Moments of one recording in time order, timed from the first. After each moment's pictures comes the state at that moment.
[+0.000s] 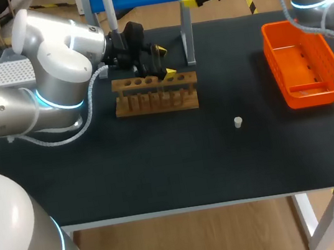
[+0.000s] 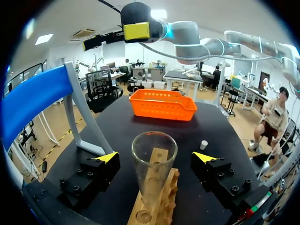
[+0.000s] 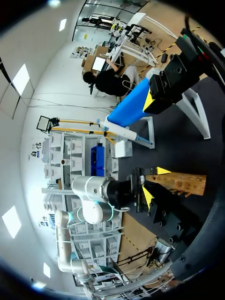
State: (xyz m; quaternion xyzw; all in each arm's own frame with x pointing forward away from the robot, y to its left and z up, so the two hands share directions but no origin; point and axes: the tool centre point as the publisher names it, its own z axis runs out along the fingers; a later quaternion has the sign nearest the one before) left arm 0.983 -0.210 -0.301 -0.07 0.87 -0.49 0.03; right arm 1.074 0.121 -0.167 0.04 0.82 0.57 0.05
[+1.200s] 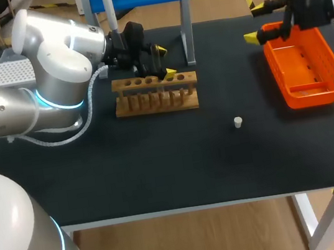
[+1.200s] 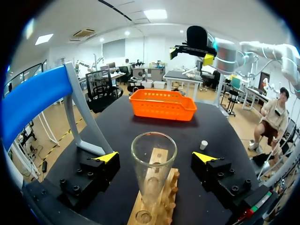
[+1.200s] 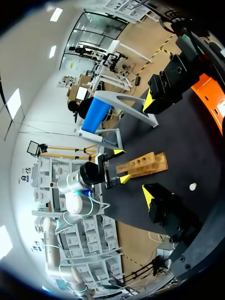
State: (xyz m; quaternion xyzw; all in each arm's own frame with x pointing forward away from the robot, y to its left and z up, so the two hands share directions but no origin) left arm 0.983 -0.210 -0.301 -0.07 0.87 -0.49 0.03; right arm 0.938 -0.007 -0.195 0.16 0.83 0.51 0.14
